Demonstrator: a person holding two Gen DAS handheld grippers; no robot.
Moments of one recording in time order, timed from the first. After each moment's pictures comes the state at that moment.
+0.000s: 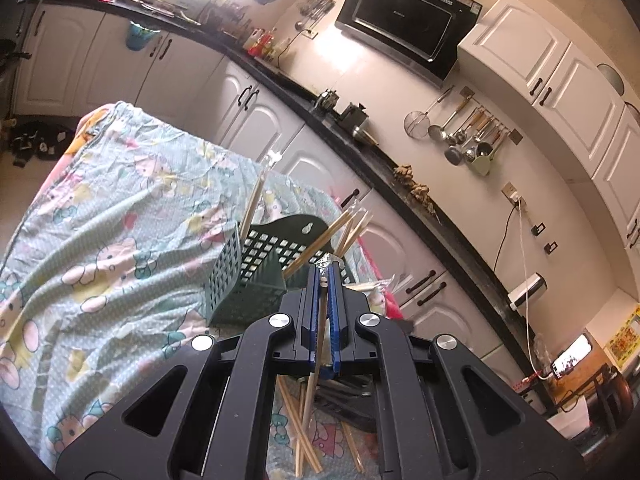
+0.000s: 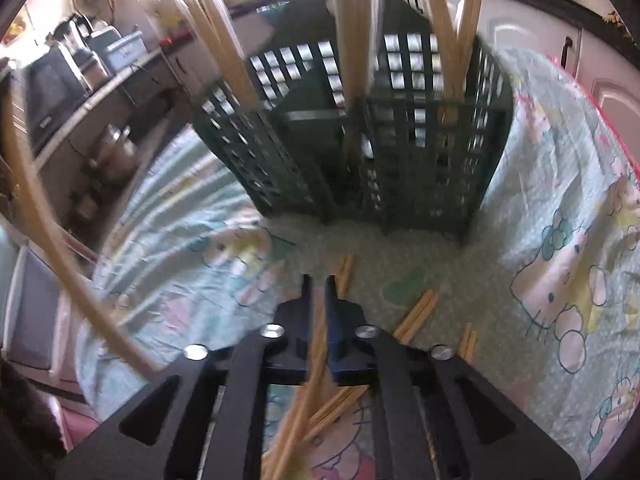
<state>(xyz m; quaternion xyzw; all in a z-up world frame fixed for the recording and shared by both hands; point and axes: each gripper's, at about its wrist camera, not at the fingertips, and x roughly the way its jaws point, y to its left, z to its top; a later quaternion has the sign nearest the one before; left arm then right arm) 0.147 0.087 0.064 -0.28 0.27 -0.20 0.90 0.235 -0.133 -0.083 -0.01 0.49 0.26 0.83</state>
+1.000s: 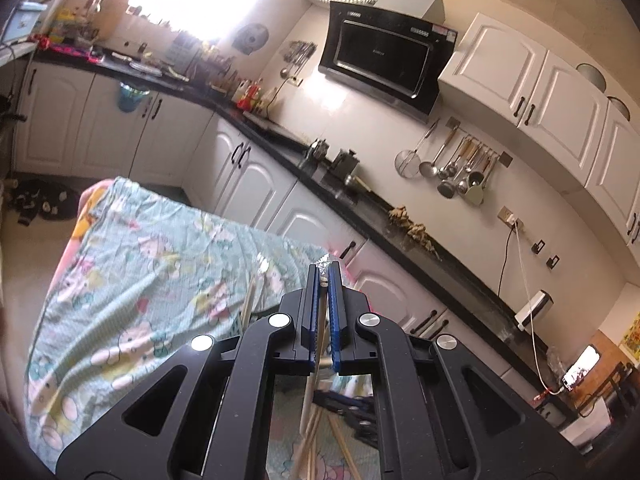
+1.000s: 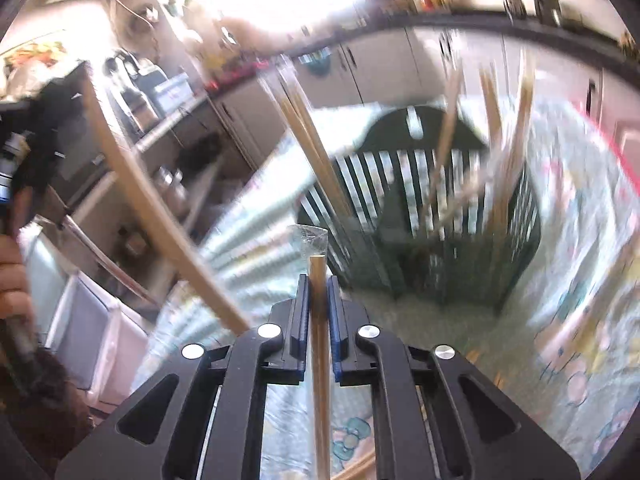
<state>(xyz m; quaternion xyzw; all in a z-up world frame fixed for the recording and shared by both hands) 0.151 0.109 0.136 -0.24 0.19 -0.19 0.93 0.215 -0.124 0.018 0.06 0.37 0.34 0.86</state>
